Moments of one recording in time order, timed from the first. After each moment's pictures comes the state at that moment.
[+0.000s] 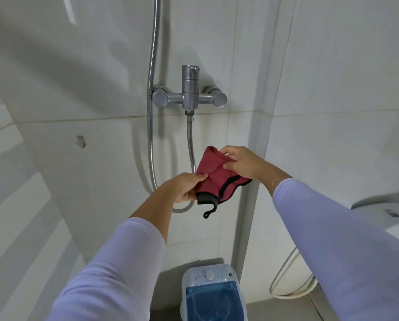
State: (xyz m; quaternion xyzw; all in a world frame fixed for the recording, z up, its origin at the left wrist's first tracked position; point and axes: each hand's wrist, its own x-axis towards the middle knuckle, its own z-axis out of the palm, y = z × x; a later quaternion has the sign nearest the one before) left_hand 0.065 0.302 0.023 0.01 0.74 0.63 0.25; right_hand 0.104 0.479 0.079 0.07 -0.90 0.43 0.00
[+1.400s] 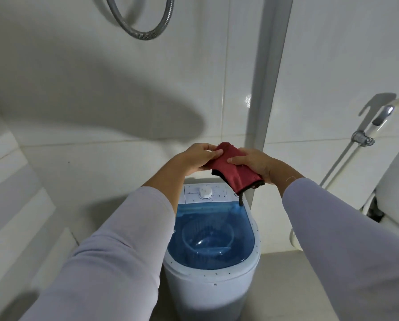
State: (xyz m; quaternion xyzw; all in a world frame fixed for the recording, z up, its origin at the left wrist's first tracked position) left_hand 0.034 0.374 -0.439 0.08 0.75 0.63 0.18; right_hand 0.081 0.544 -0.435 0.00 -0.81 0.57 -0.10
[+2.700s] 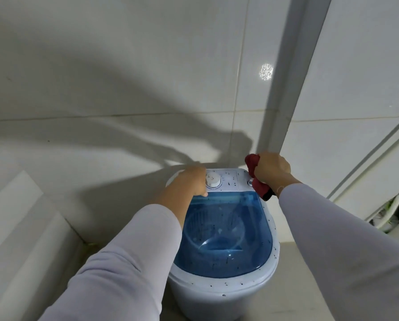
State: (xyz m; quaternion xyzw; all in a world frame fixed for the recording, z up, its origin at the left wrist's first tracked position) left_hand -0.009 0.360 -0.556 0.12 0.98 0.05 0.14; right_hand 0.012 0.552 -0.531 -0.16 -0.98 0.15 0.02
